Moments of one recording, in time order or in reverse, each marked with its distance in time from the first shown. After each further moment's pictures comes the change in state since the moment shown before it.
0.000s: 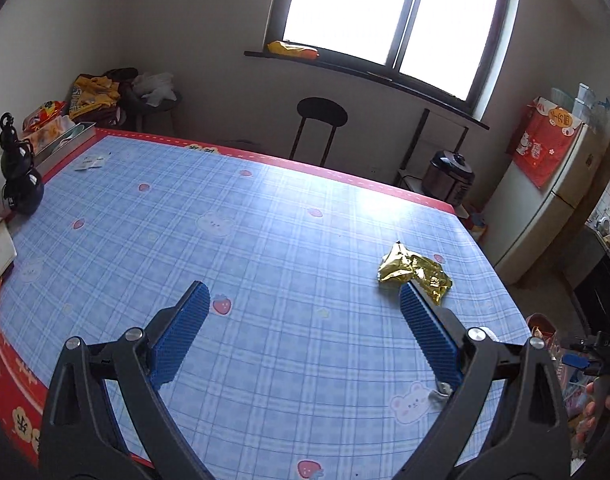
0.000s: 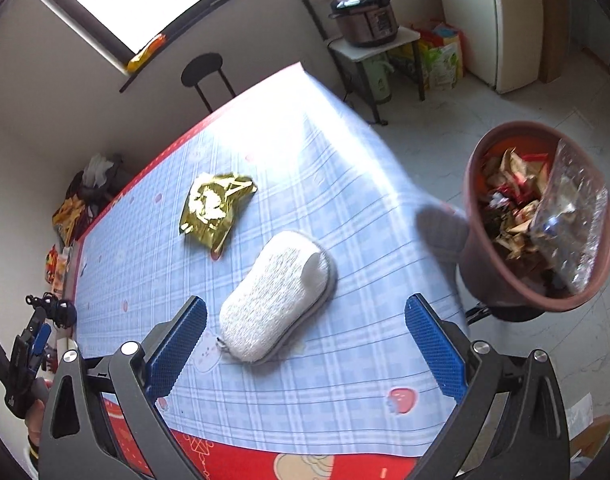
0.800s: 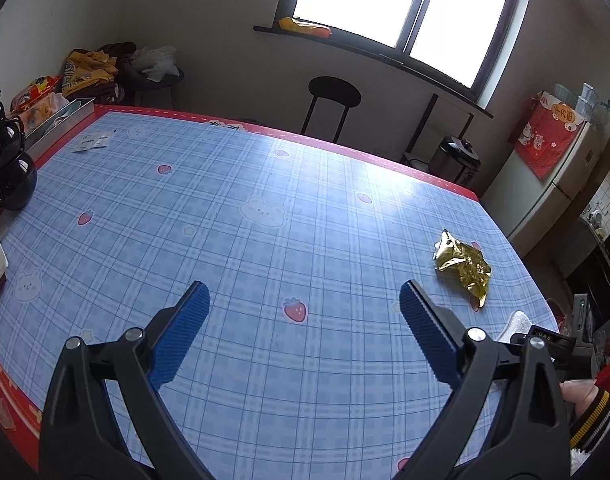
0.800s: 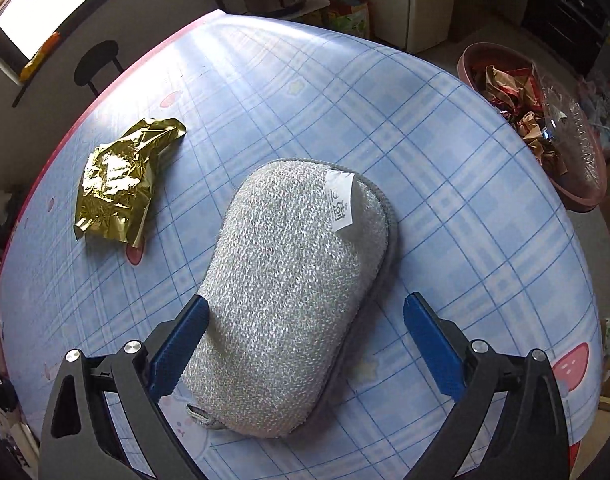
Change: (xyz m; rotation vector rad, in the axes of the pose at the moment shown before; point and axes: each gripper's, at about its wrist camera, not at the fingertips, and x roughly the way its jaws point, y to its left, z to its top) left arm 0.047 0.098 0.010 0.011 0.084 -0.065; right arm 0.118 0.054 -0.038 0.215 -0.024 -0.375
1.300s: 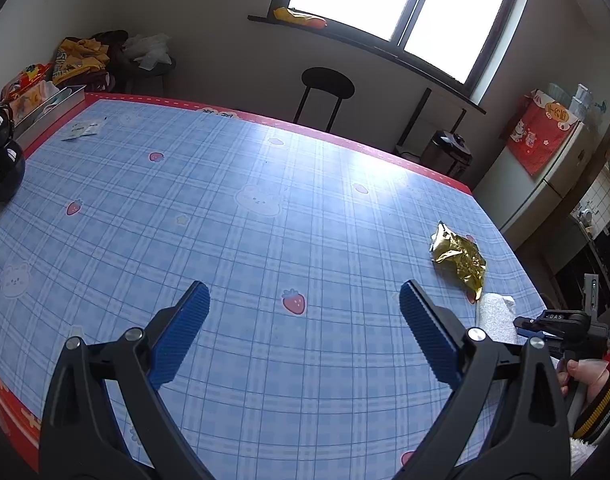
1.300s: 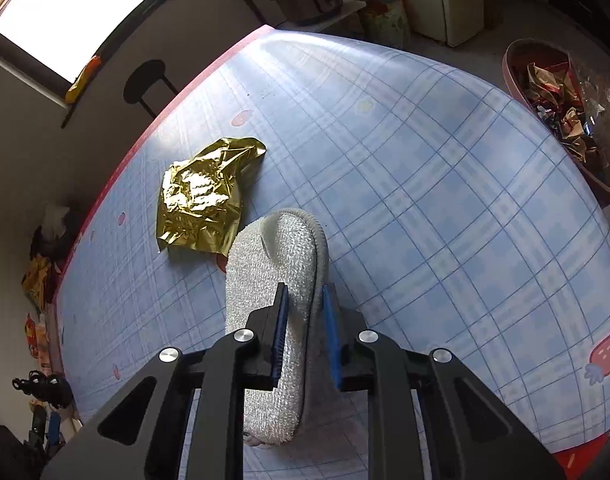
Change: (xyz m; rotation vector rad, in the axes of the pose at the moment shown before) left arm 0.007 0.012 -0.007 -0.009 0.024 -0.044; right arm -0.030 0.018 0.008 0.039 0.000 0.274
